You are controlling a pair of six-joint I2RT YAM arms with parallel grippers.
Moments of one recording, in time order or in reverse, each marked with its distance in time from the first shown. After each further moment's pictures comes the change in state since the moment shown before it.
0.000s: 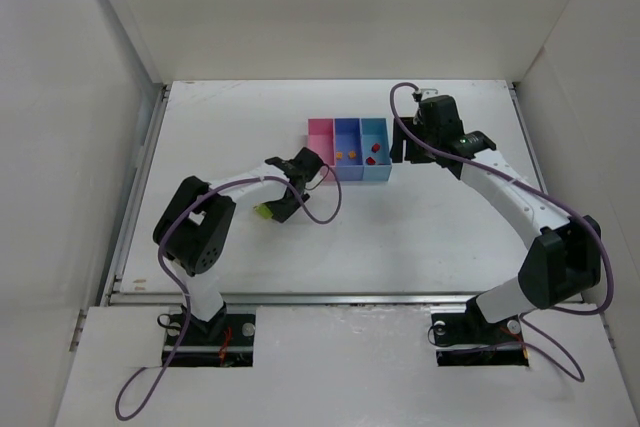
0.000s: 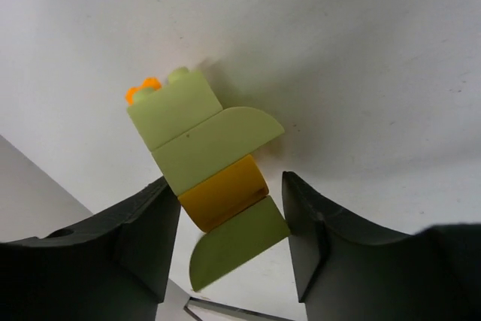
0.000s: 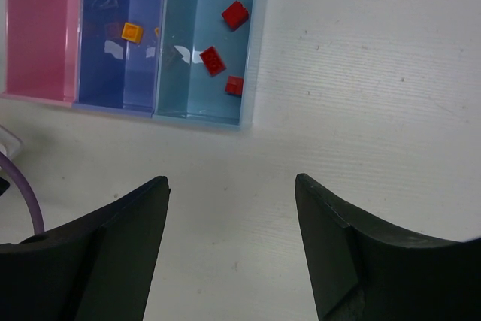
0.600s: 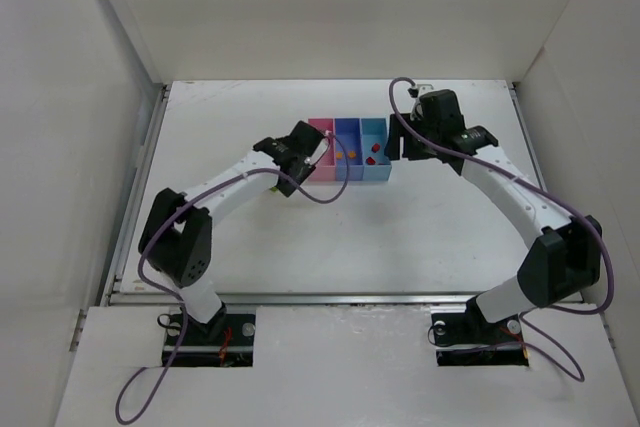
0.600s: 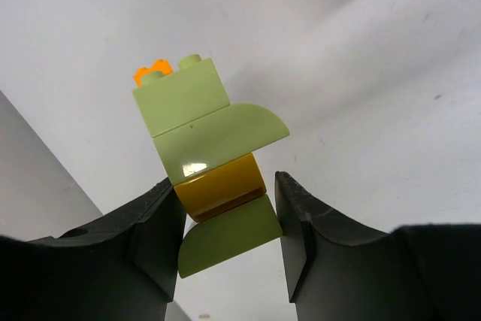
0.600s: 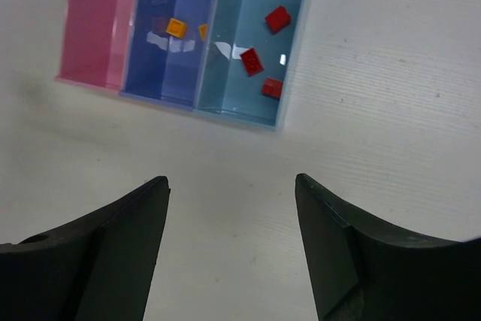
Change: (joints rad) left arm 0.004 -0.090 0.146 -0.047 -0.001 0.024; right arm 0.000 0.005 0.040 -0.032 -0.084 -0.016
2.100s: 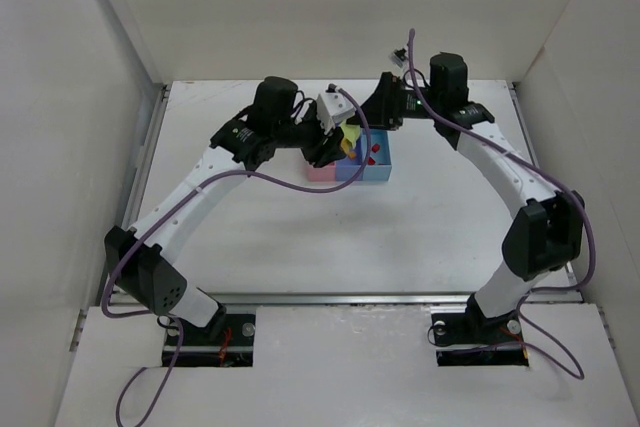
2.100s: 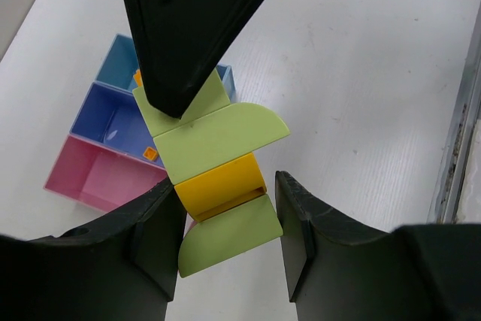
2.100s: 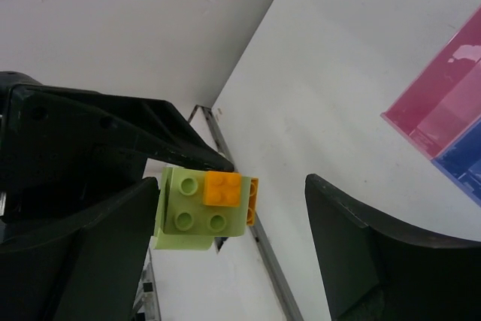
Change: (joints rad) left arm 0.041 -0.215 0.224 0.218 0.974 0.139; right arm -0.073 0.171 0.208 0.359 -0.935 0.379
